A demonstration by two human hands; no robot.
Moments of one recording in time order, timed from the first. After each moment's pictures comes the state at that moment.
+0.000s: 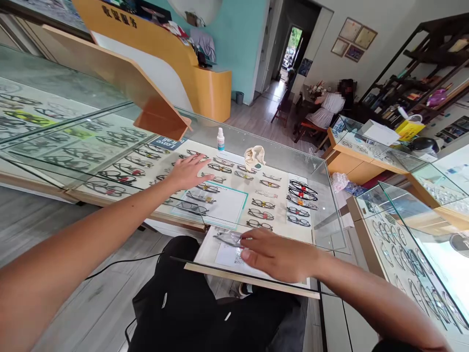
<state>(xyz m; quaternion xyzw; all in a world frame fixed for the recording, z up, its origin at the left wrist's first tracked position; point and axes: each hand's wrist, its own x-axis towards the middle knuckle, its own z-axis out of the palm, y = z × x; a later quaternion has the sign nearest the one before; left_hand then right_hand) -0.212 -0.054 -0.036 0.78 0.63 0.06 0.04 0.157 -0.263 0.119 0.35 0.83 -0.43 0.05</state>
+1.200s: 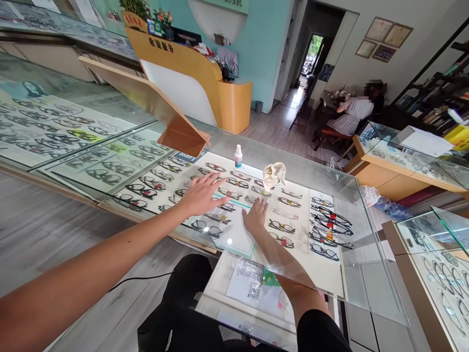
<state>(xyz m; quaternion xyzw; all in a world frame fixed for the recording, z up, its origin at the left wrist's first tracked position) -0.217 -0.060 -0.035 0.77 0.64 0.06 0.04 0.017 -0.029 -0.208 0.63 0.76 -0.14 -0.02</state>
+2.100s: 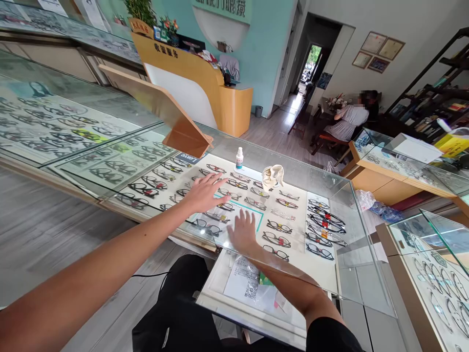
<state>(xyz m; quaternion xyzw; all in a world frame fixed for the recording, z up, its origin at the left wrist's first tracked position) -0.216 -0.061 -0.031 0.77 0.63 0.07 0.05 -0.001 -0.116 -0.155 0.54 0.83 -0.13 -0.05</state>
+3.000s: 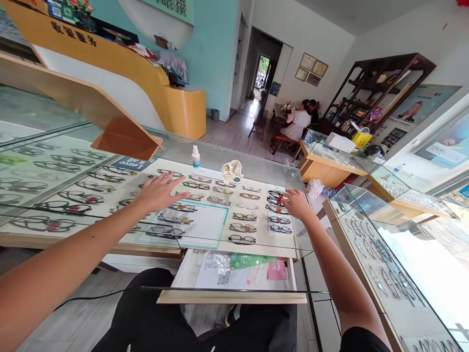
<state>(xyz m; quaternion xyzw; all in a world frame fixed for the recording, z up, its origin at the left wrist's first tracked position) -0.222 -0.040 -0.047 0.76 0.64 0.08 0.05 0.323 -0.118 0.036 0.64 0.77 0.03 -0.02</state>
